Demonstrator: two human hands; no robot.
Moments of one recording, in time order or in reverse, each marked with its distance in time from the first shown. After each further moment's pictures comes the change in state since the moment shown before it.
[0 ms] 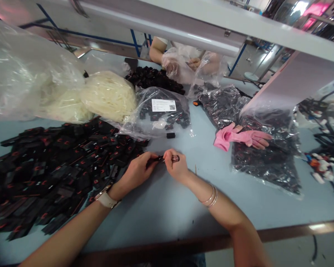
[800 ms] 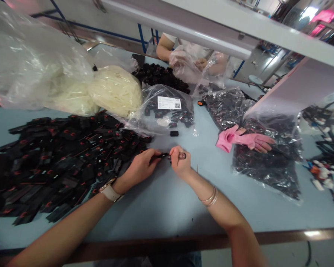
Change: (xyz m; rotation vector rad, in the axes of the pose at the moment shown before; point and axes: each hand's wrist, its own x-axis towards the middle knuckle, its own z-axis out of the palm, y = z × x) left_hand 0.000 0.000 0.004 -0.006 0.001 -0.016; right_hand 0.001 0.006 -0.003 0.029 0.083 -0.029
